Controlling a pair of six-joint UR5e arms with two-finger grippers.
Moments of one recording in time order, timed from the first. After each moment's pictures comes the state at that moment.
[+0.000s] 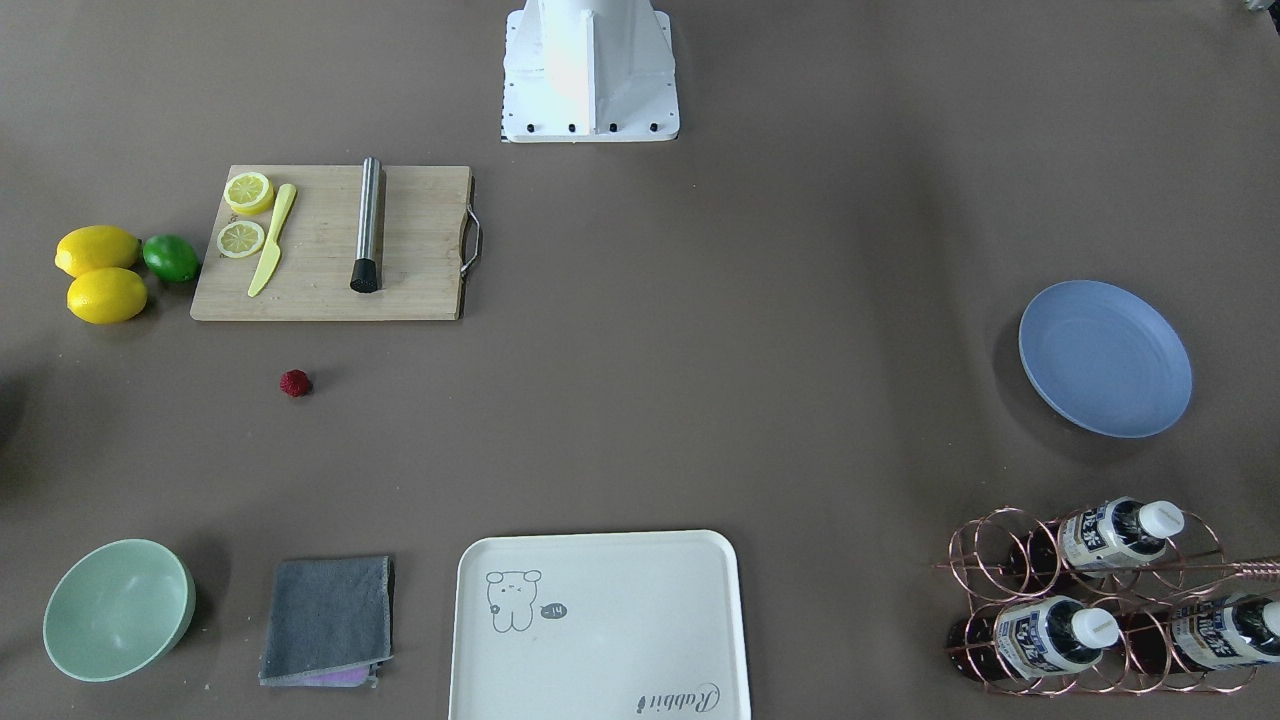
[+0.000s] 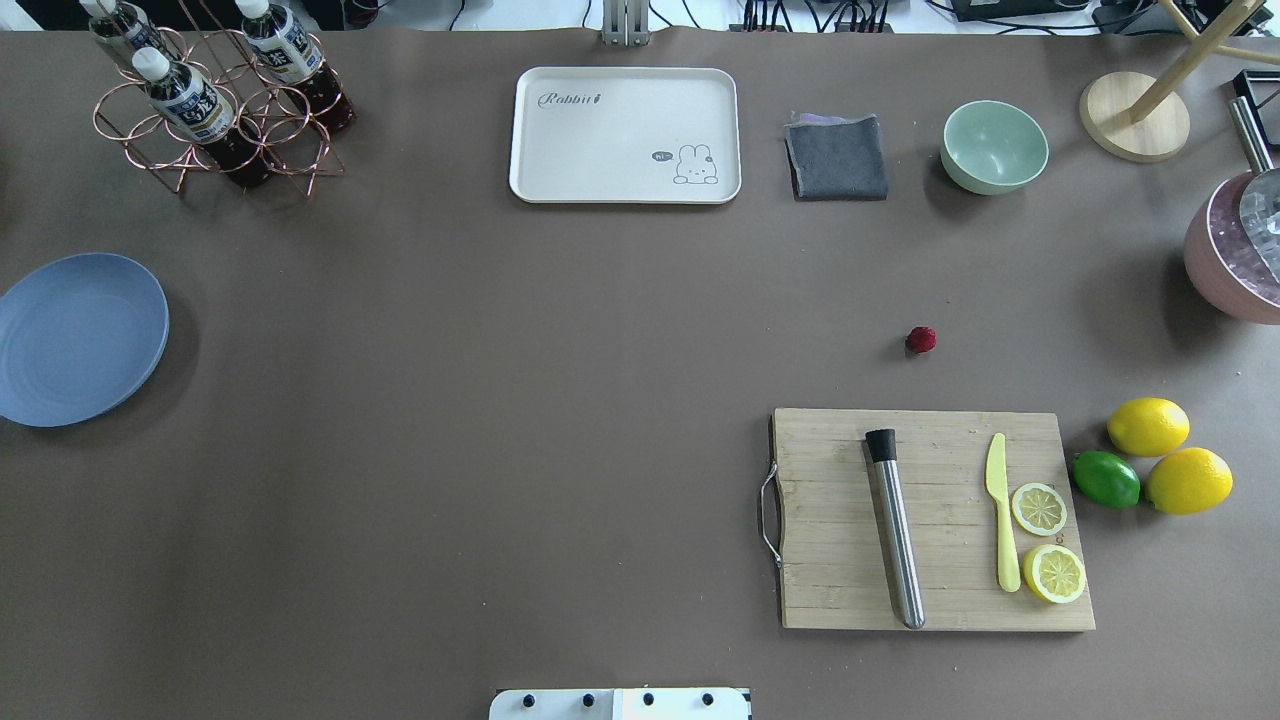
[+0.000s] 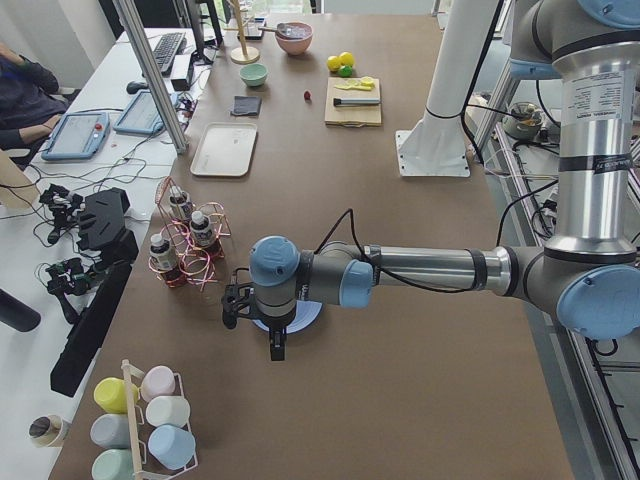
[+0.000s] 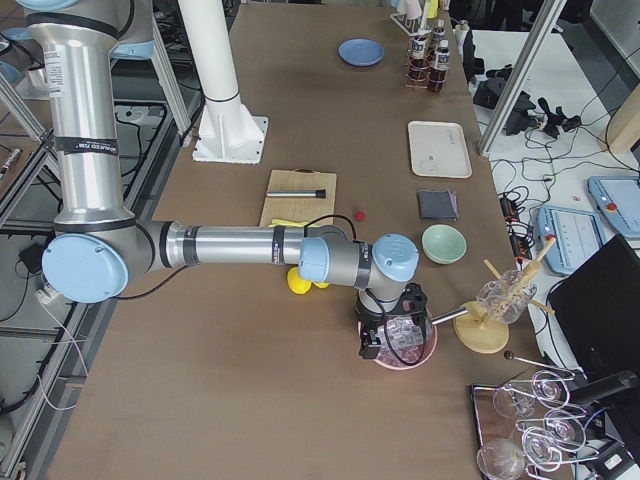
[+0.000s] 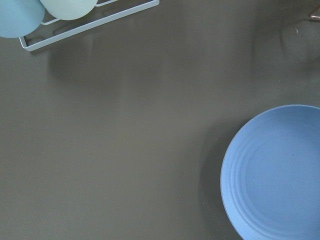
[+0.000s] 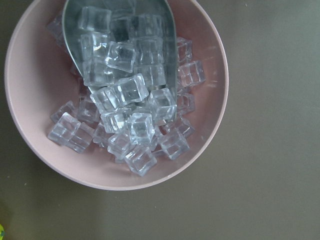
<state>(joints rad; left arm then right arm) -1.58 -1.51 -1.65 -1.68 -2.35 -0.18 1.53 -1.52 1.56 -1.69 2.25 -0.12</state>
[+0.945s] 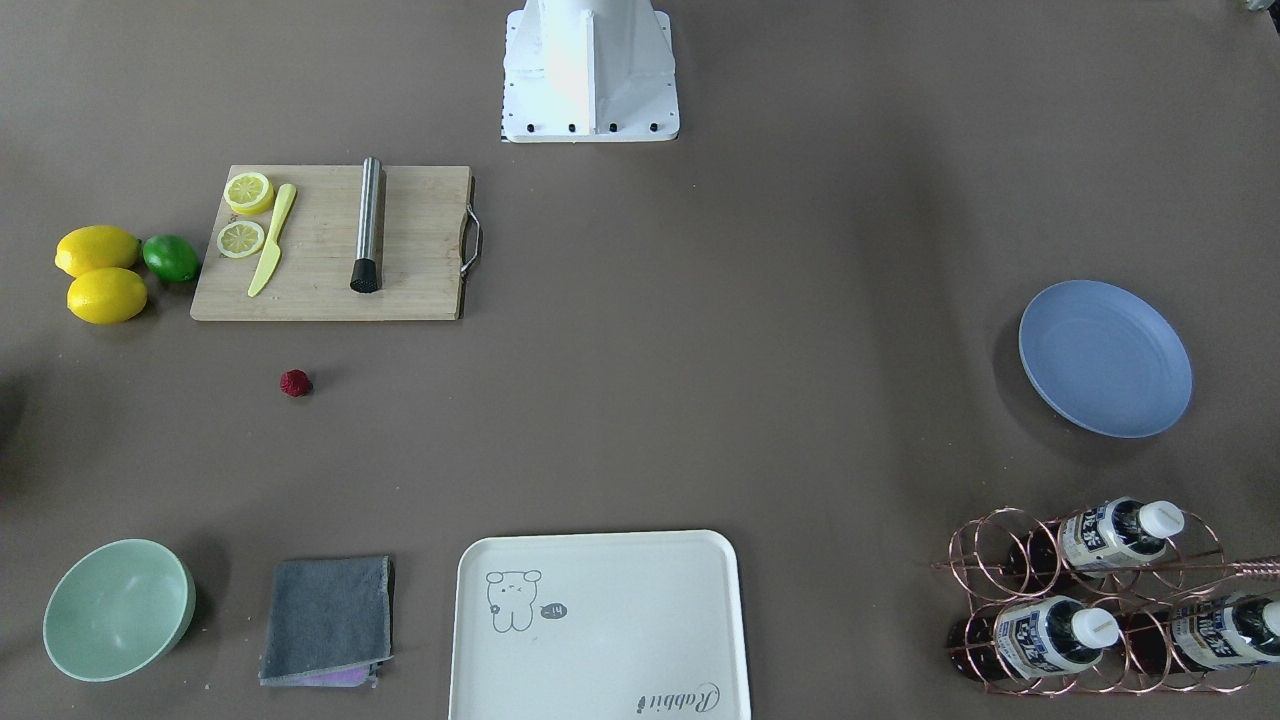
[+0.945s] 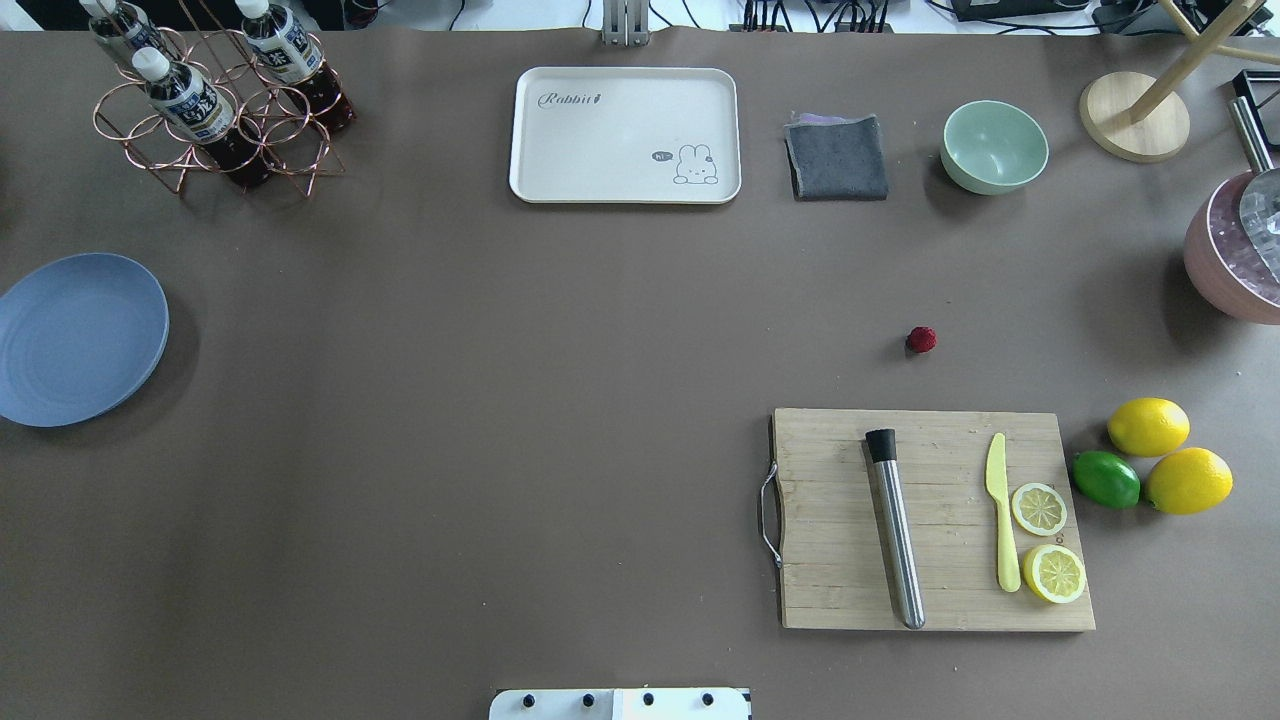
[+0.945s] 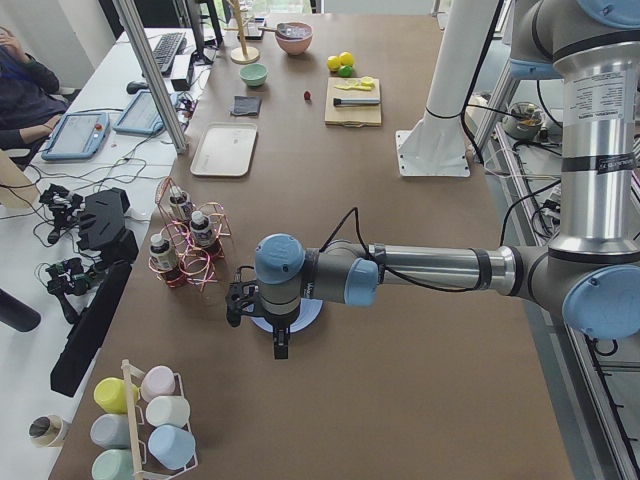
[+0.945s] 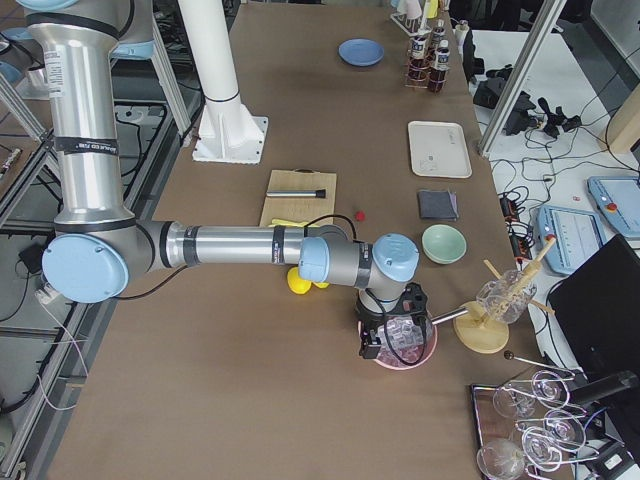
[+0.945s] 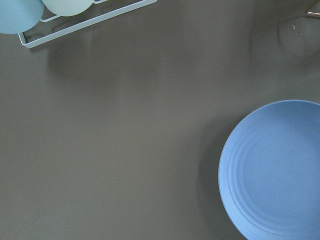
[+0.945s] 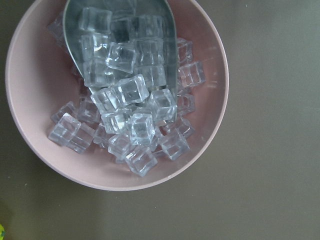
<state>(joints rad) -1.57 -1.49 -1.68 -1.68 -2.35 -0.18 1.53 -1.52 1.56 -1.69 2.25 -0.12</state>
